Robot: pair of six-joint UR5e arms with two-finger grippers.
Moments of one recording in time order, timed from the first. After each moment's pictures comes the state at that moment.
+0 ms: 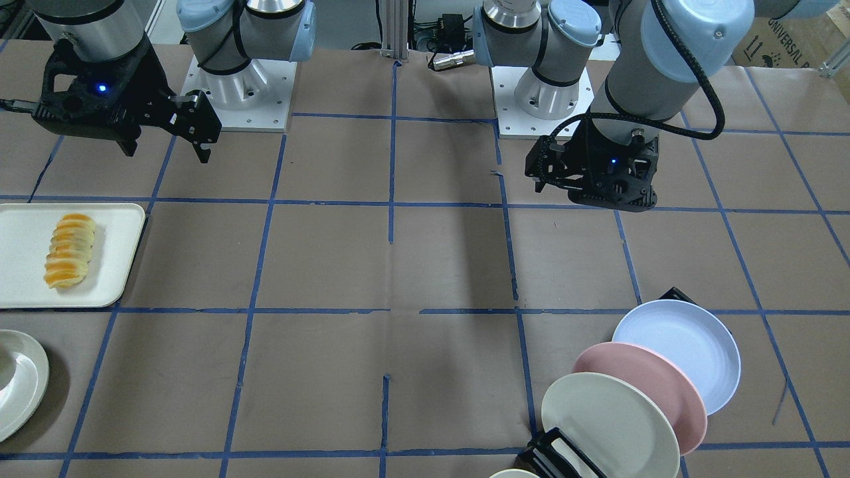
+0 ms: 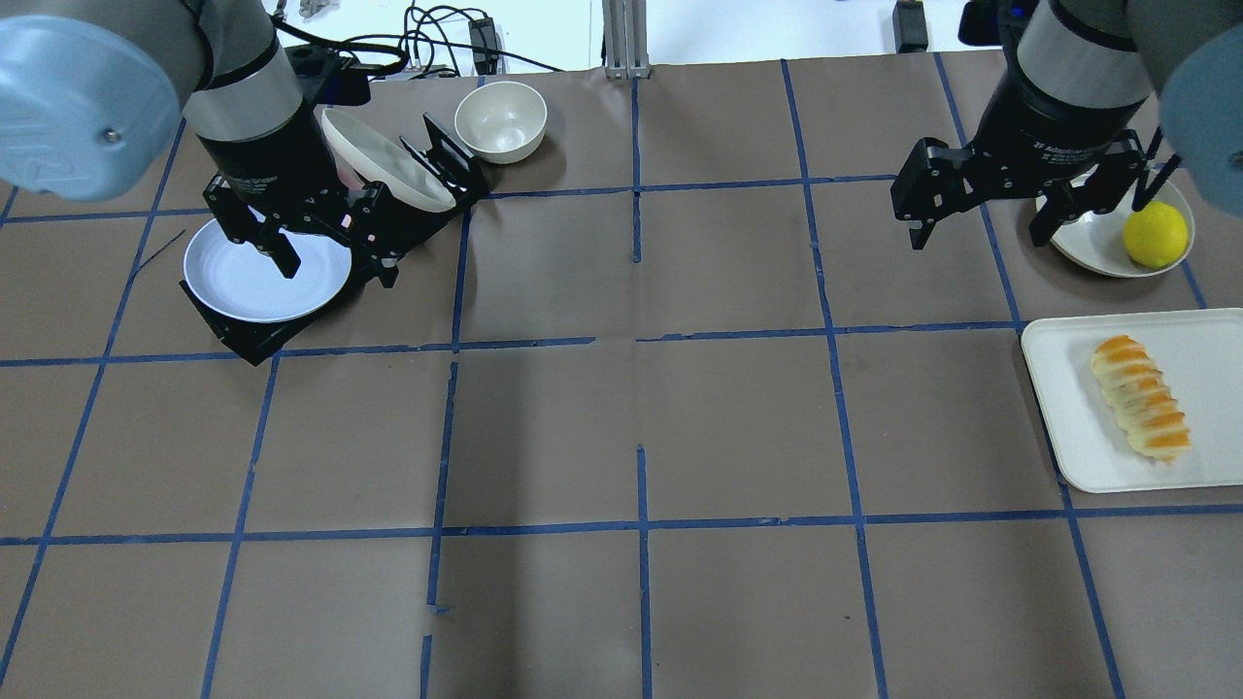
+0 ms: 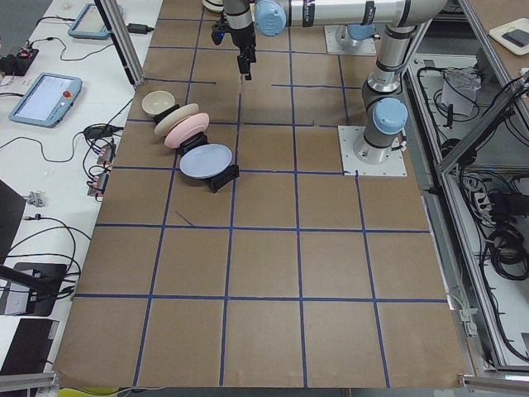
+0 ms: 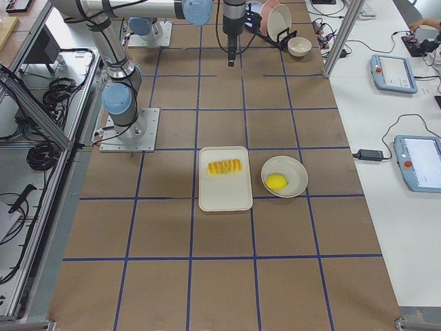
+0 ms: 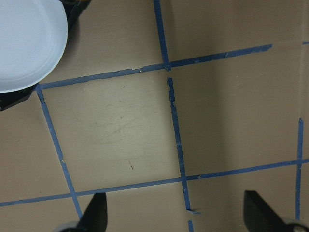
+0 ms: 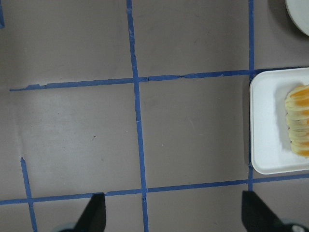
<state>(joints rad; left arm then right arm) -1.57 -1.66 -1.55 -1.67 1.60 0.16 1.52 -1.63 1.62 -1.56 -1.62 0.00</state>
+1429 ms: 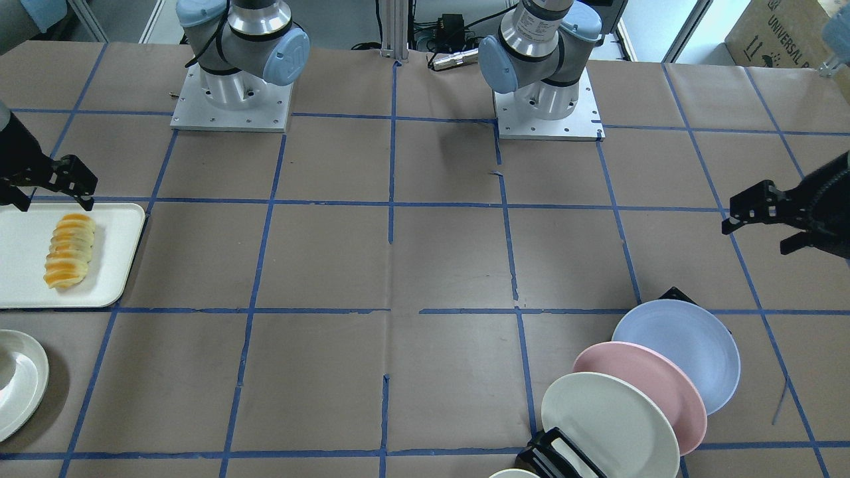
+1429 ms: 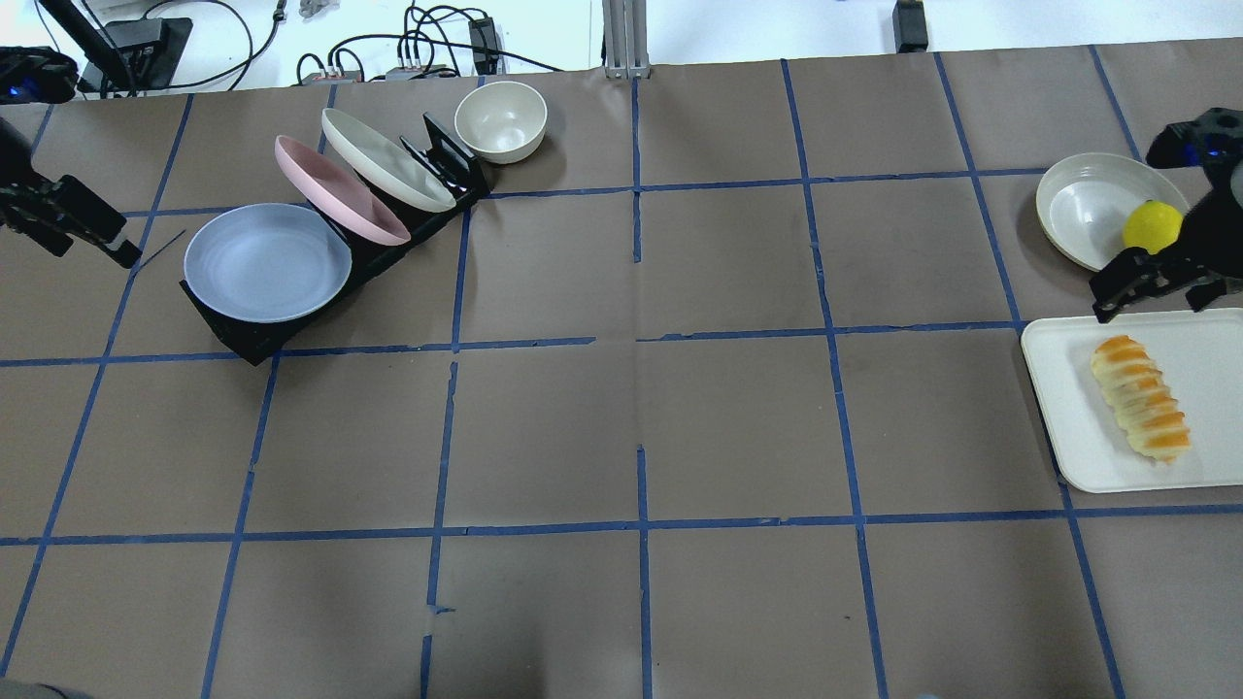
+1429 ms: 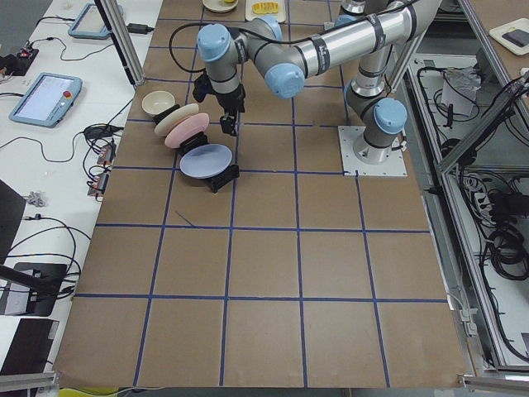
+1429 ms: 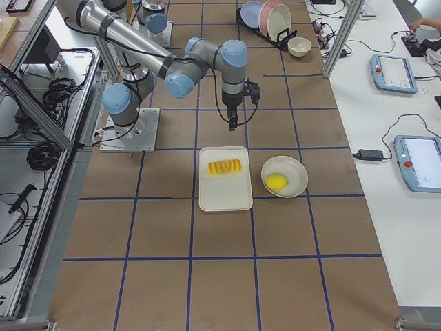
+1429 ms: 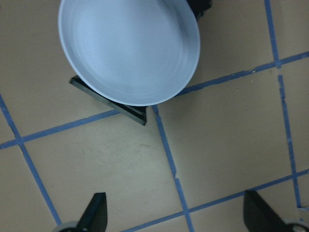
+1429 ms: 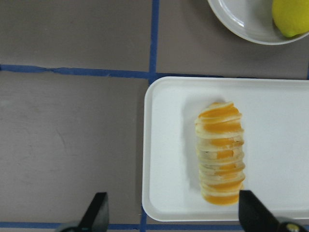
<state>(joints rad) -1.04 -1.83 -1.44 -1.58 1.54 0.83 1.03 -1.57 1.94 -1.96 -1.61 -0.59</state>
